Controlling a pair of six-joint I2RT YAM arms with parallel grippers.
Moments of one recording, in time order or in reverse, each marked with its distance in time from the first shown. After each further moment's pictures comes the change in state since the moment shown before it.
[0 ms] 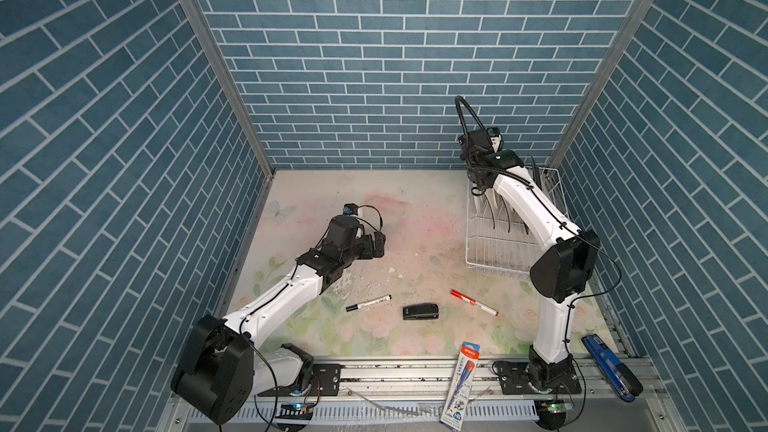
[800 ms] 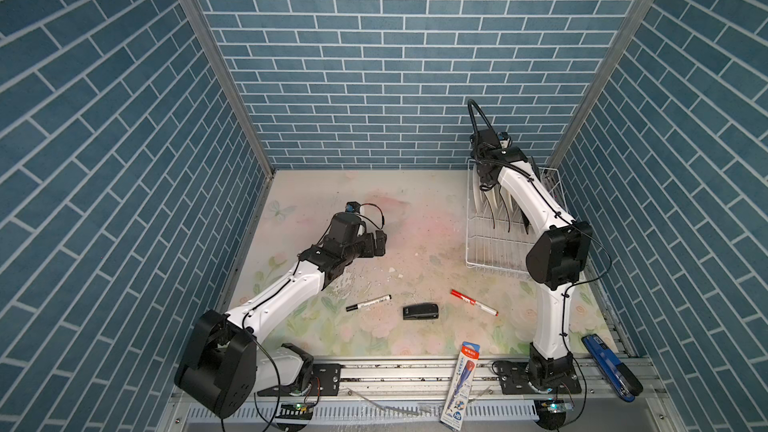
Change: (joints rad) left arm 0.000 0.022 0.022 -0.016 0.007 0.009; right arm -0.094 0.114 0.070 -0.046 -0.089 0.000
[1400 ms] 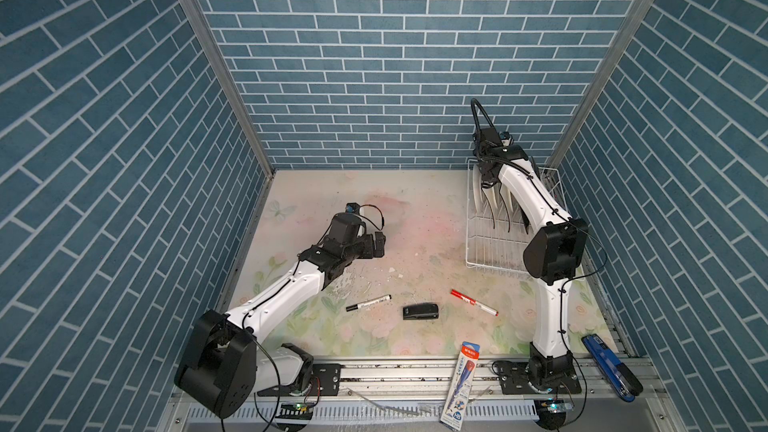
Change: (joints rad) left arm 0.000 0.000 0.000 -0.029 -0.012 0.011; right arm -0.034 0.060 0.067 -0.017 -0.023 -0.011
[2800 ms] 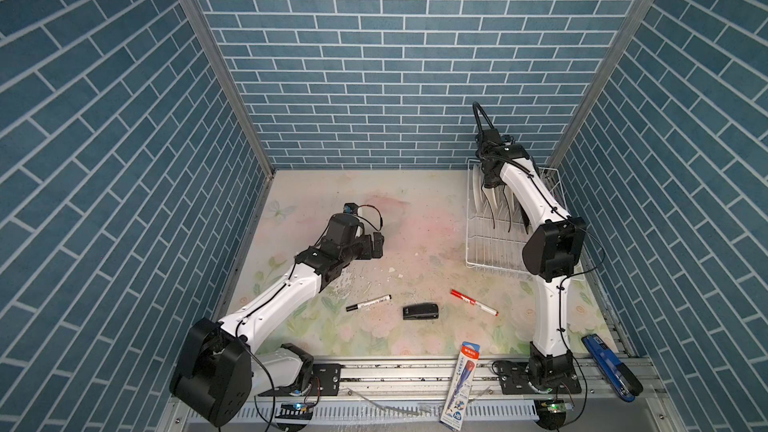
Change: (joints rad) left arm 0.000 -0.040 0.000 -0.030 -0.007 0.004; right arm -0.025 0.034 0.037 -0.064 -0.011 -0.035
